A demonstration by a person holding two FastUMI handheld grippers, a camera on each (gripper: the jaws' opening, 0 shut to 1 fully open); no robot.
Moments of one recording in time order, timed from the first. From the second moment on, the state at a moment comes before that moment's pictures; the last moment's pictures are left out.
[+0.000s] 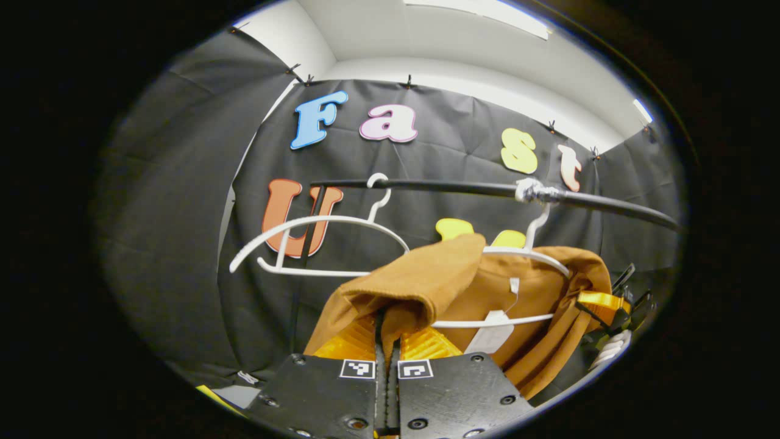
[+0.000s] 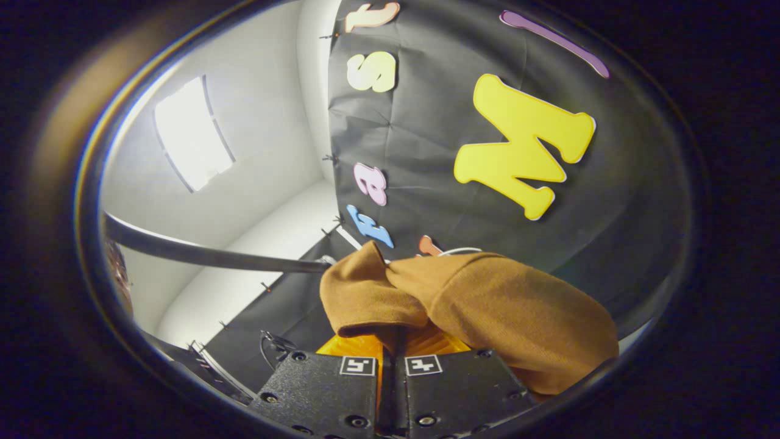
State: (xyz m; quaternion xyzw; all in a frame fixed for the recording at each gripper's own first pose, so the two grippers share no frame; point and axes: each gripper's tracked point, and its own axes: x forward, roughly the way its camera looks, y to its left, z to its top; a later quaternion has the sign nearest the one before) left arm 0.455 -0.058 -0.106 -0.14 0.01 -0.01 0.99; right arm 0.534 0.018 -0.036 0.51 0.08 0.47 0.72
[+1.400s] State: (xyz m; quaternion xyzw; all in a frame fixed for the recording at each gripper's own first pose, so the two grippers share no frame) left arm 0.497 -0.006 -0.124 -0.28 0.05 -0.07 0.96; right arm 0.647 -0.044 -0.087 0.53 0.10 0.28 0.79
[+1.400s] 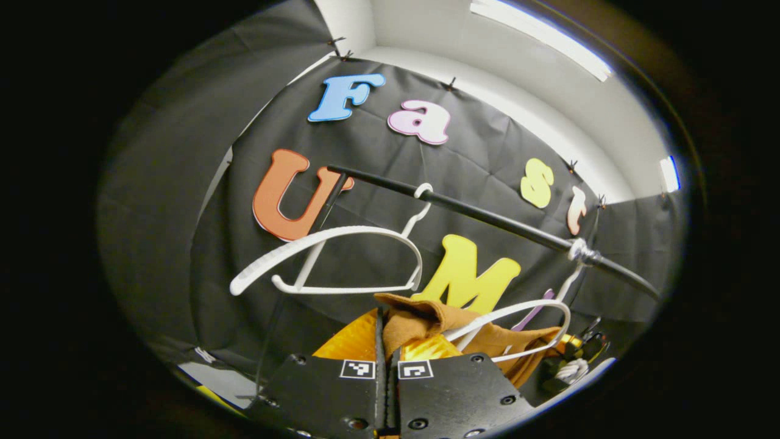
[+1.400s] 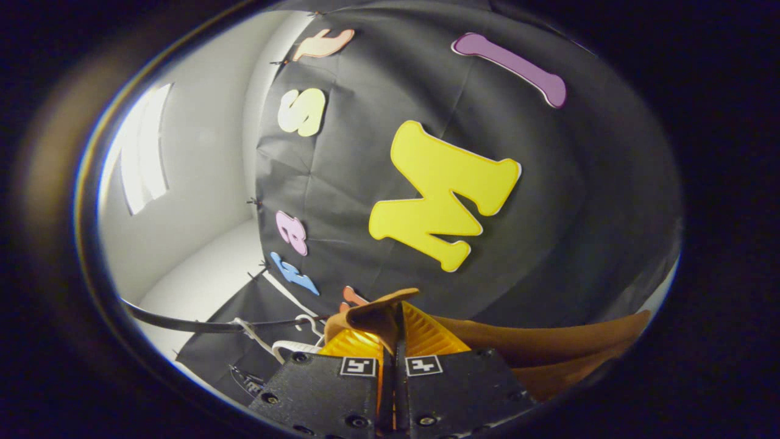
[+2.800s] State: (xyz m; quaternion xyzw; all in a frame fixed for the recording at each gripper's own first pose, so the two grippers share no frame) left arm 0.408 -0.075 -0.195 -0.28 0.15 -0.05 0.95; right arm 0.516 0.066 -0.151 0.53 0.23 0.34 0.74
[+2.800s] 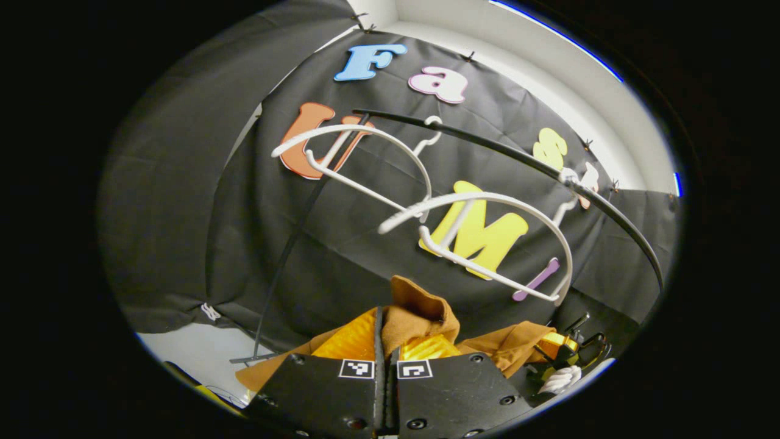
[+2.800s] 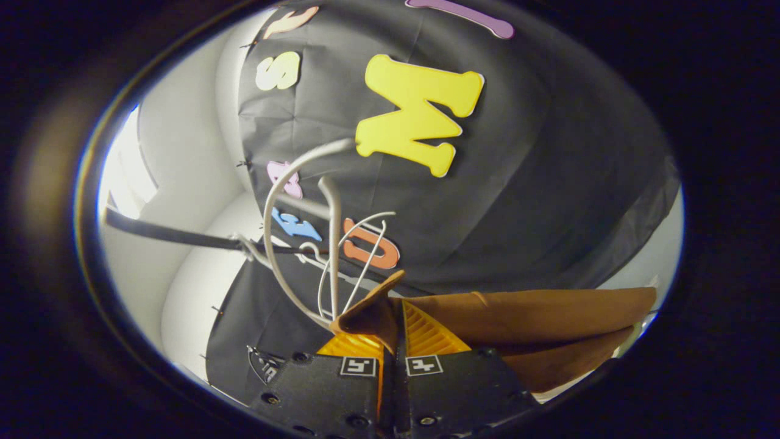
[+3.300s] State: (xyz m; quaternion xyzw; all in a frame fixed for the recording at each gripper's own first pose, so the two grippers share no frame) left arm 0.352 -0.119 -0.209 -0.19 0.20 -0.05 0.96; right arm 0.431 0.141 -0.151 0.42 0.25 0.40 0.78
